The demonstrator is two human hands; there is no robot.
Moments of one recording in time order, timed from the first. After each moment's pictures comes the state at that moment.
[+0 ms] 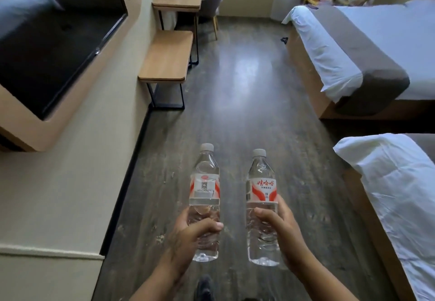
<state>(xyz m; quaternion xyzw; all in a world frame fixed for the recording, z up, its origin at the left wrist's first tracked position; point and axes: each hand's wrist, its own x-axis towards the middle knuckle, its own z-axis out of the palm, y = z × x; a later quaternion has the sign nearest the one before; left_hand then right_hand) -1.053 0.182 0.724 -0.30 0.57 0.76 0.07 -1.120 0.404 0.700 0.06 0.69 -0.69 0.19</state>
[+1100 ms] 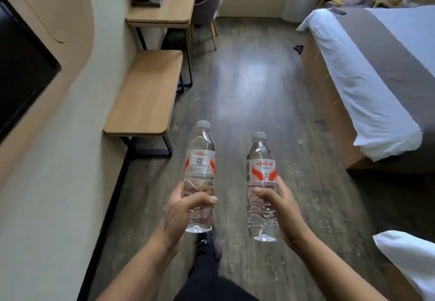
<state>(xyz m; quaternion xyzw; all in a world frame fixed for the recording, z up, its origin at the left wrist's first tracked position) -1.826 0.068 0.735 -0.30 0.57 0.76 0.08 -1.893 0.300 0.695 0.06 0.69 -0.70 0.19</state>
